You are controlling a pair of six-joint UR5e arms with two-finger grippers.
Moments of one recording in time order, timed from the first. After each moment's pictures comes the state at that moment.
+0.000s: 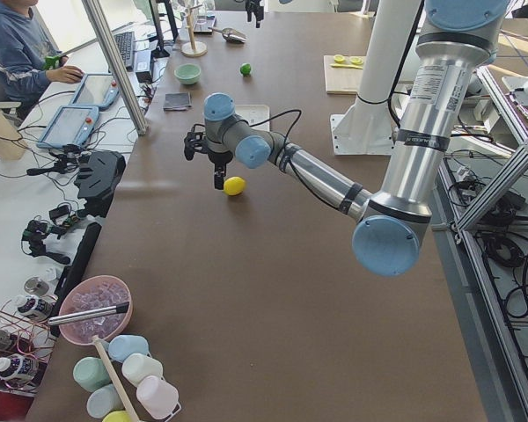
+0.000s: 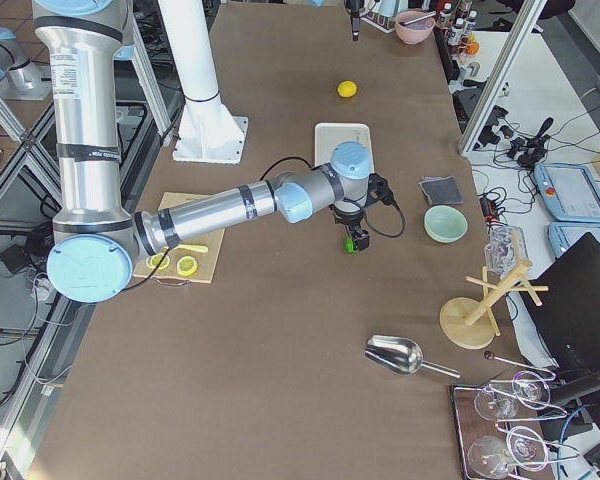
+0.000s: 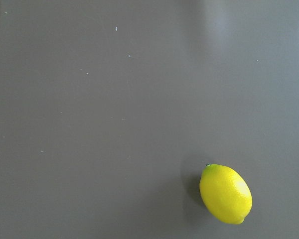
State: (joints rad) left arm -1.06 -1.85 -1.82 -1.71 -2.24 -0.86; right arm 1.20 -1.51 1.84 -1.38 2.33 0.04
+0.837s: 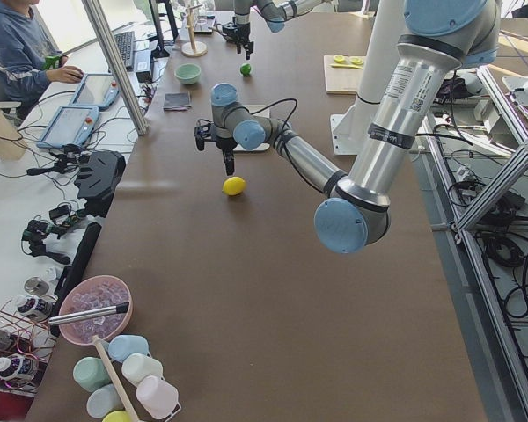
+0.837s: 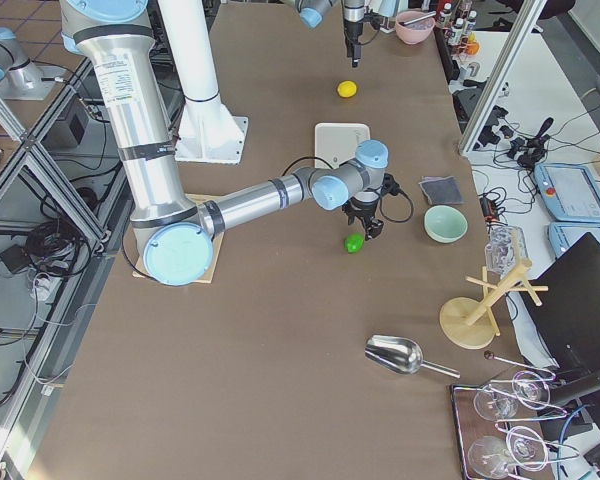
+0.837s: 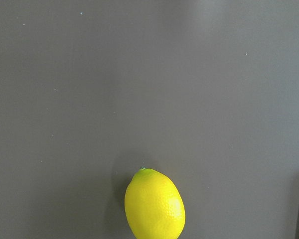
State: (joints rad) left arm -0.90 -1.96 -1.77 -1.68 -2.14 -1.16; right arm 1.02 -1.32 1.61 -1.36 2.18 -0.01
